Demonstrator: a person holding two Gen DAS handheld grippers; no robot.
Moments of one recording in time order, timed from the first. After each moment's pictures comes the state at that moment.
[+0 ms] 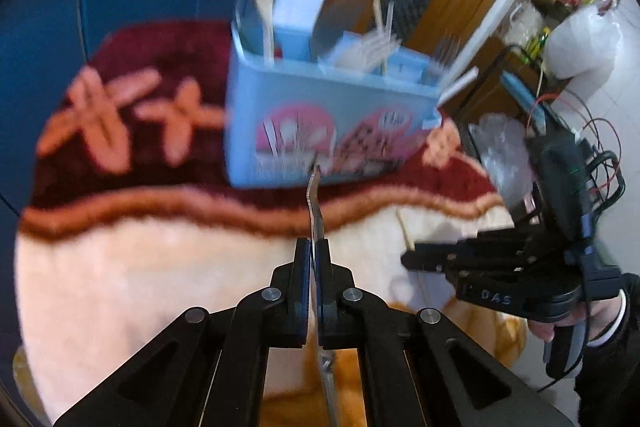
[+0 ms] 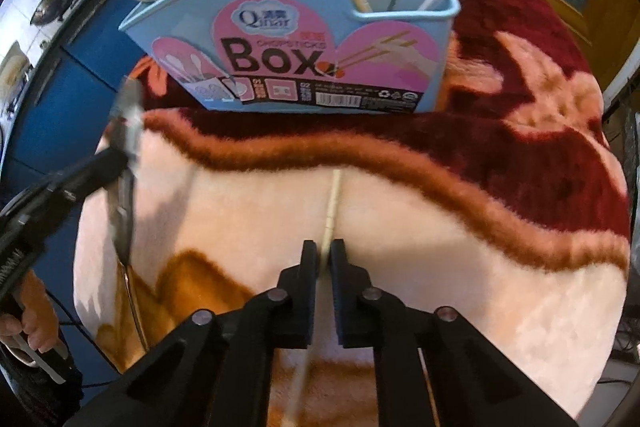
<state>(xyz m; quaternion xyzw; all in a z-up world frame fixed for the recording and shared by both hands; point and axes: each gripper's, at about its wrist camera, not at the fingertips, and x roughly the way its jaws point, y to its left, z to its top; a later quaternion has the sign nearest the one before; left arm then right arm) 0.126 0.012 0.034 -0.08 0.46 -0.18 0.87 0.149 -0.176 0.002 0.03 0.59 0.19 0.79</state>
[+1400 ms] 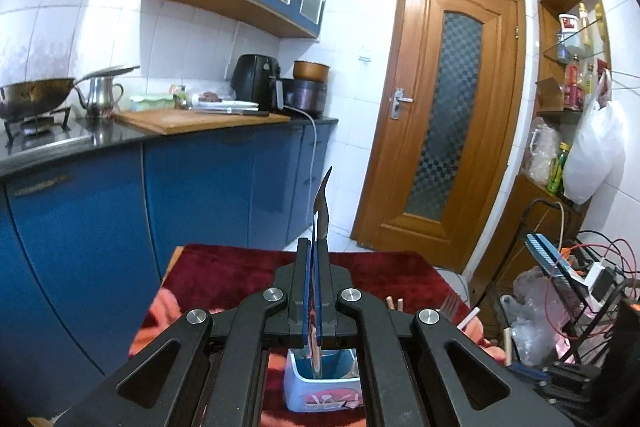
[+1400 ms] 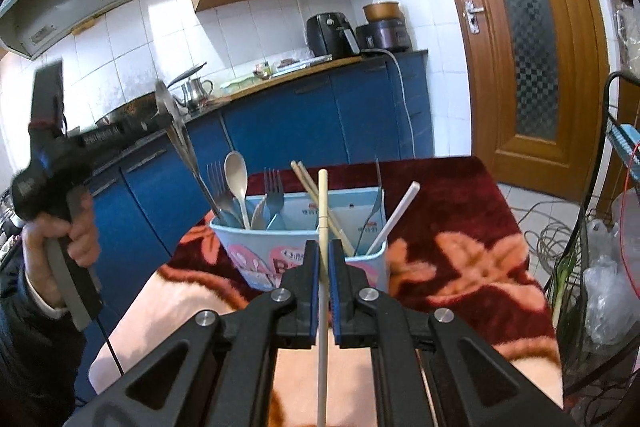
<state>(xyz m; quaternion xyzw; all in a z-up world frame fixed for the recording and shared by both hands) 0.146 0.030 0.171 -0.07 0.17 -0.07 0.98 0.096 -0.231 0.112 0.07 0.26 0.20 0.94</state>
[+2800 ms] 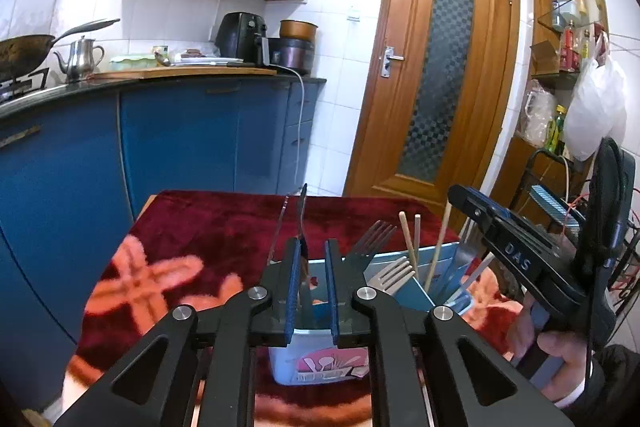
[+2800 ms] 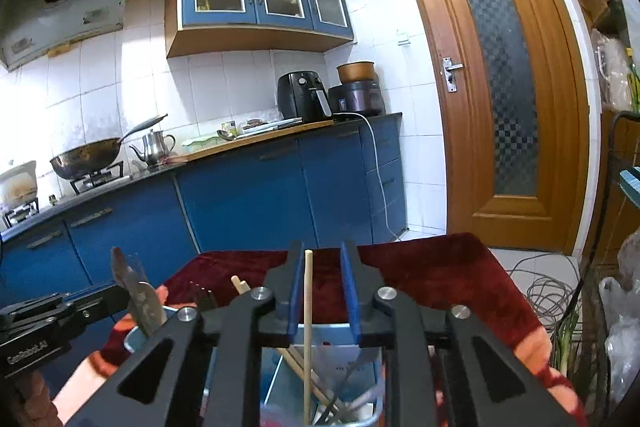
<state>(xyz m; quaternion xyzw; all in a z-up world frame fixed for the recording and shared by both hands) 0.164 0.010 0.094 -0.06 0.22 -0.10 0.97 0.186 -0.206 0.102 0.07 0.14 0.13 0.98</state>
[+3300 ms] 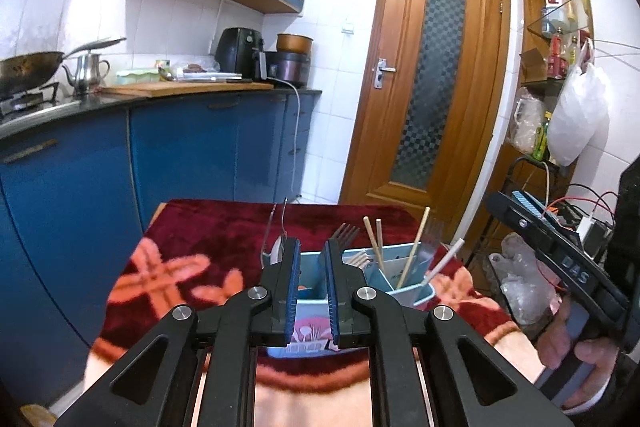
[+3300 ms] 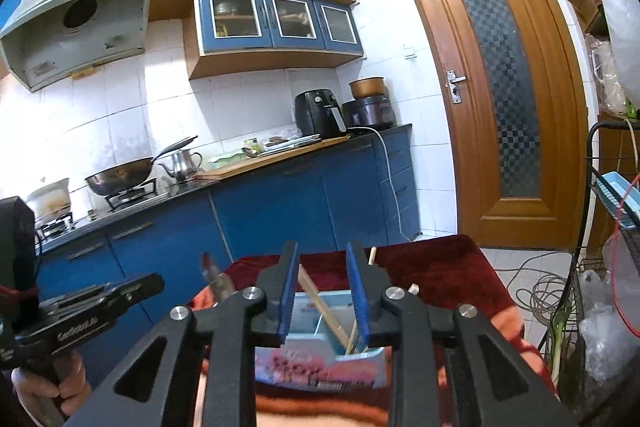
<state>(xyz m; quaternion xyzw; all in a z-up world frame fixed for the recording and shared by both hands) 0.106 0.010 0.127 -0.06 0.20 -0.10 0.97 0.092 -0.220 0.143 0.09 0.13 0.16 0.98</state>
